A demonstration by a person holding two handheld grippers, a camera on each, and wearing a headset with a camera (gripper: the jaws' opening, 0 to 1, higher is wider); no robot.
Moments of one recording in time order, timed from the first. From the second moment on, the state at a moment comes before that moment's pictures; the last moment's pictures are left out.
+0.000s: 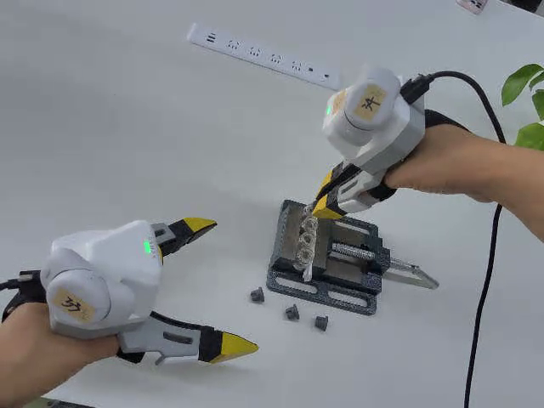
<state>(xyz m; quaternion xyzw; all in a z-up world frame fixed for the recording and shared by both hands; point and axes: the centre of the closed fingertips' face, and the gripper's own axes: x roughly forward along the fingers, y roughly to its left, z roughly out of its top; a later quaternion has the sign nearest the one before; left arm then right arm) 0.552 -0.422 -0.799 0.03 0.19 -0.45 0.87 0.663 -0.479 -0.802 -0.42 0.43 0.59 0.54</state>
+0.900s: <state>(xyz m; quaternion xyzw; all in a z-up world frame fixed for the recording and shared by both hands) 0.552 -0.420 -0.799 0.03 0.19 -0.45 0.87 0.669 -0.483 -0.788 -0.42 0.40 0.59 0.57</state>
